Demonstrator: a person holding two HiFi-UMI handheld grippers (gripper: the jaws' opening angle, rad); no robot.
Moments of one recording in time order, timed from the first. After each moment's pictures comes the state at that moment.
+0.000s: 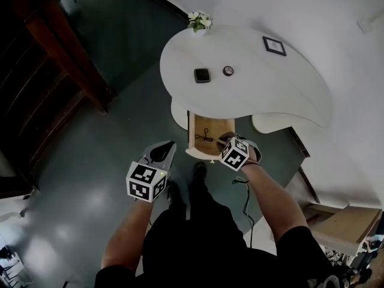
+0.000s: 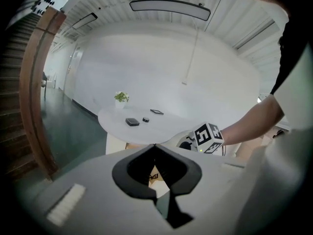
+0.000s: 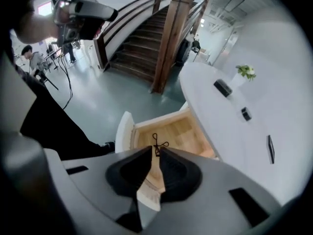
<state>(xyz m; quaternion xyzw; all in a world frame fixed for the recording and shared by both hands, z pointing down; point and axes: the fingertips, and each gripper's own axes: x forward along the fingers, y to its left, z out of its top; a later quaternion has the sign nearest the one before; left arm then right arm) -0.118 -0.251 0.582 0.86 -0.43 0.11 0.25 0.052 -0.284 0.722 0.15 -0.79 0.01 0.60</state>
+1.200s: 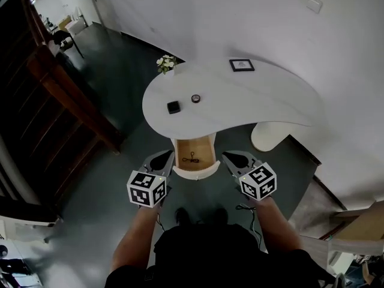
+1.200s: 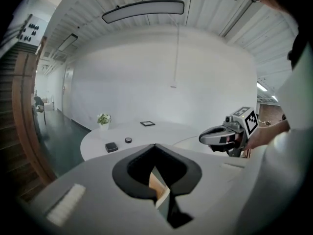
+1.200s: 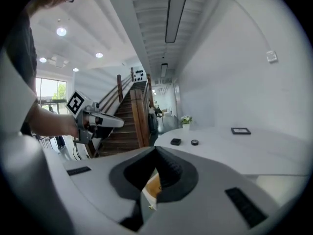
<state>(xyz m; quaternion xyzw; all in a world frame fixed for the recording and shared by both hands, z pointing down) 0.019 -0.236 0.455 0.87 -0.45 0.13 0.16 0.179 -0.227 0.467 0.34 -0.92 0.11 0.15</state>
